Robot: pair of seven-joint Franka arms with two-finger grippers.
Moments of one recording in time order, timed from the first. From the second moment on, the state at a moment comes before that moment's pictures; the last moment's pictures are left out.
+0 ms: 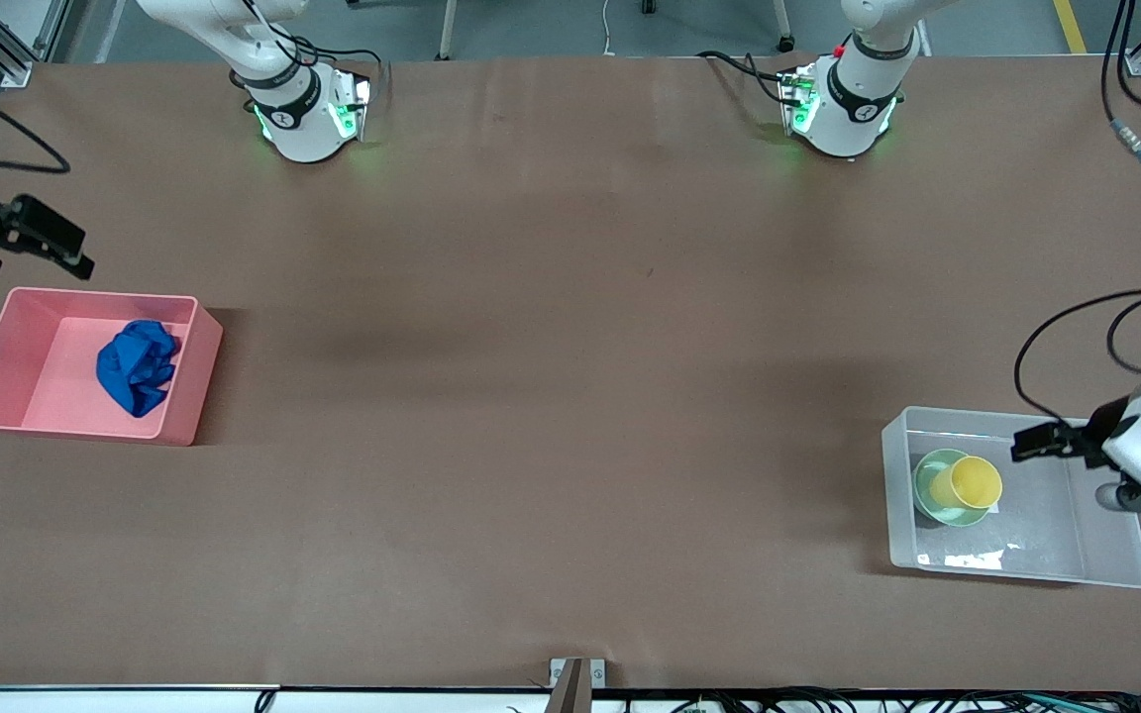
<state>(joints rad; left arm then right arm) 0.43 0.47 -0.44 -1.43 0.19 1.89 0.04 0.04 0.04 -0.02 -1.46 0.01 1.57 0.05</state>
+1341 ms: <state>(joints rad) 0.12 0.03 -0.21 -1.50 0.02 1.55 -0.04 0.04 0.06 -0.02 -1.46 0.00 1.56 0.06</state>
